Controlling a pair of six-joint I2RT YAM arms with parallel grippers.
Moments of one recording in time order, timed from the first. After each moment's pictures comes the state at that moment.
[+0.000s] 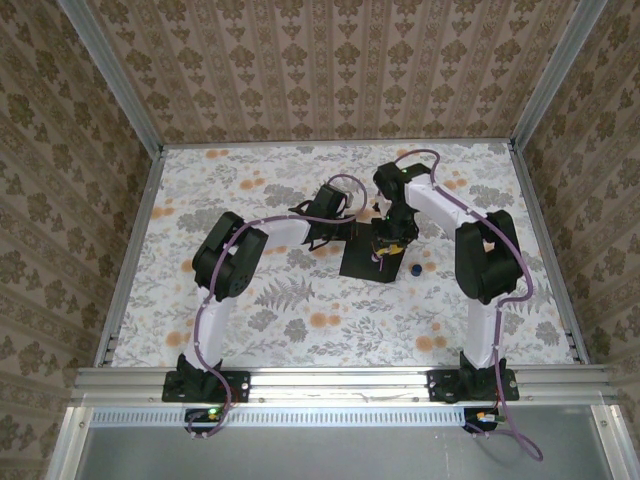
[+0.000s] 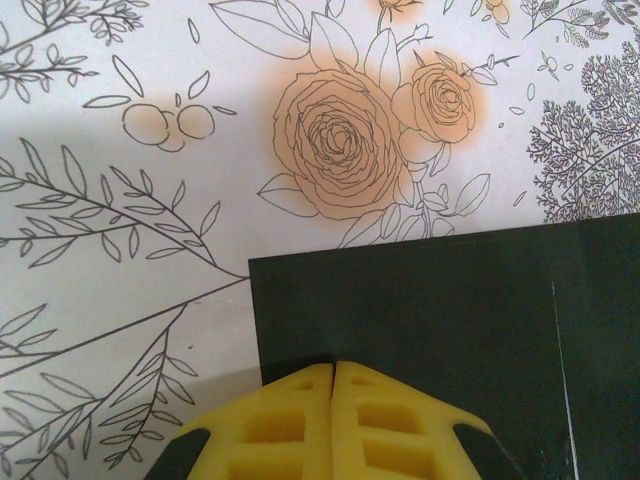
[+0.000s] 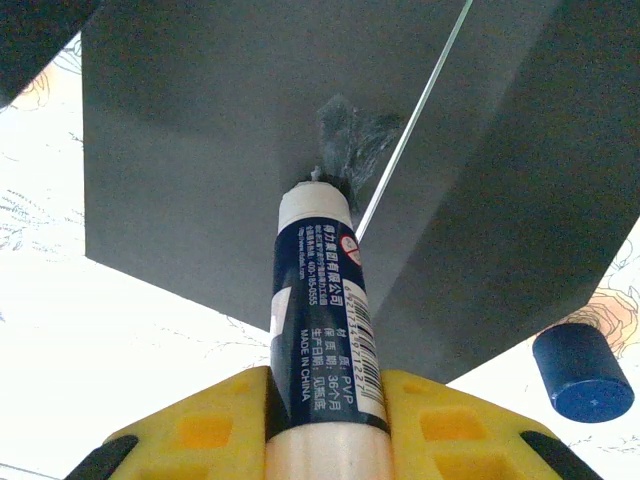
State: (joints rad) left arm -0.71 2.17 1.42 -0.09 0.23 -0.52; right arm 0.35 1.99 1.61 -1.22 -0.19 0.26
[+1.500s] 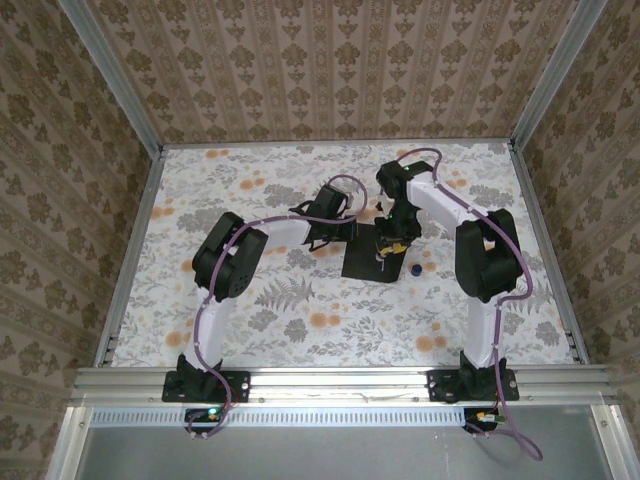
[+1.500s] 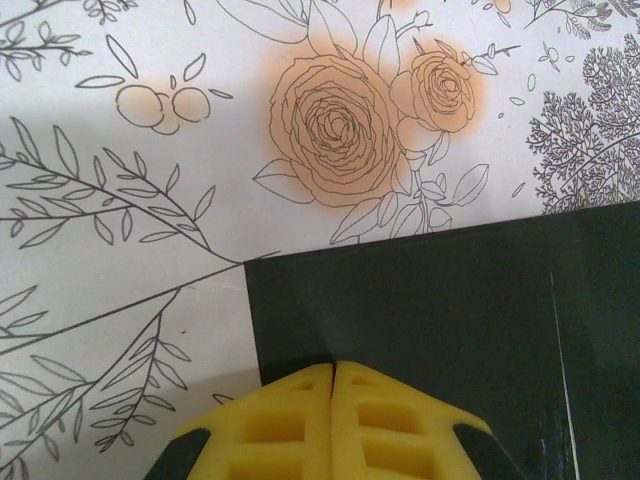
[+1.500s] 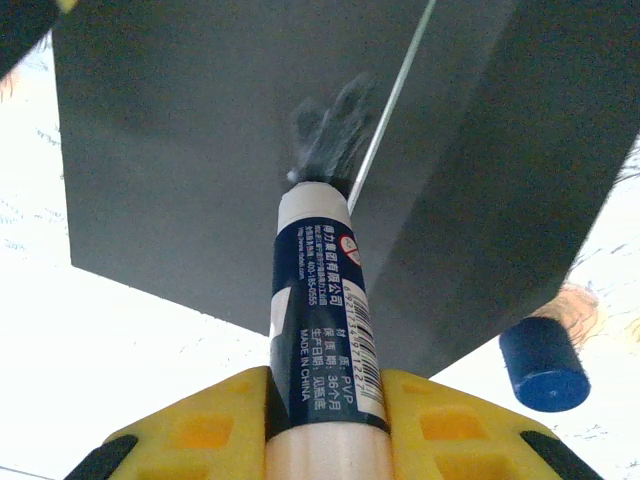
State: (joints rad) left arm -0.71 2.17 1.42 -0.11 0.23 -0.53; right arm 0.32 2.00 1.63 -1.25 -0.16 0.23
